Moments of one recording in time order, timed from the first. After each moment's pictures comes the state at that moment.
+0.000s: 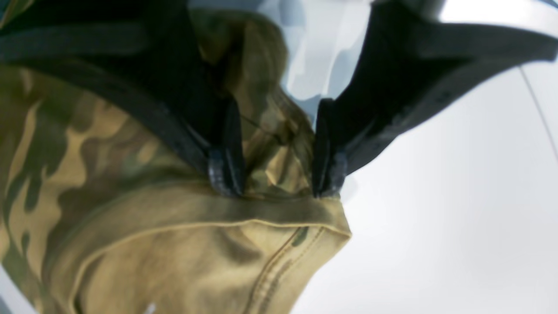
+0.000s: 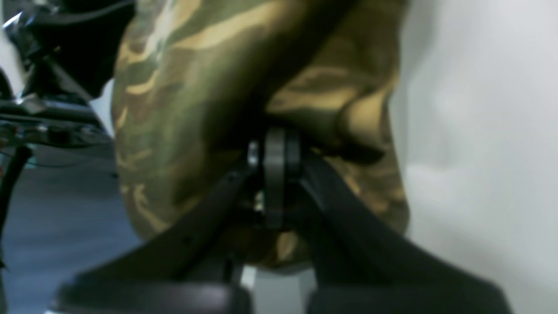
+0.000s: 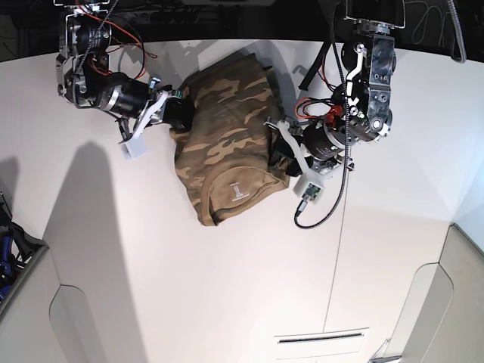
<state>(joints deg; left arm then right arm) 5.7 -6.8 2.3 95.8 -15.7 -23.9 44.6 -10.7 4.3 6.4 85.7 50.0 33.7 -61.1</state>
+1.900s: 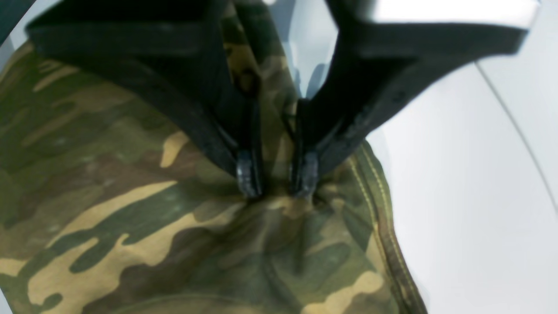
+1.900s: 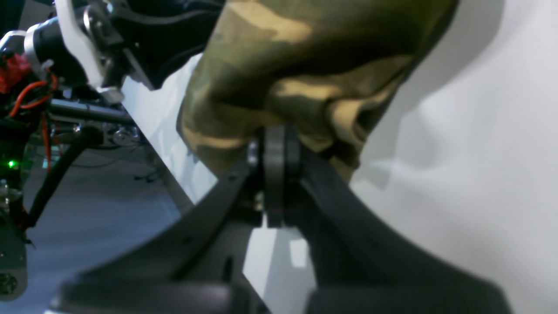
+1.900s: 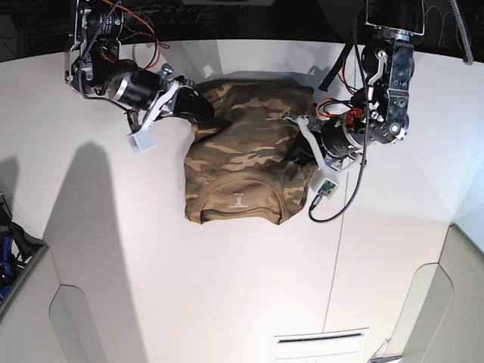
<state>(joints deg) 5.2 -13.4 2.2 92.3 -21.0 -24.8 46.6 -14.0 0.6 8.4 92.1 50.6 33.9 -63.9</state>
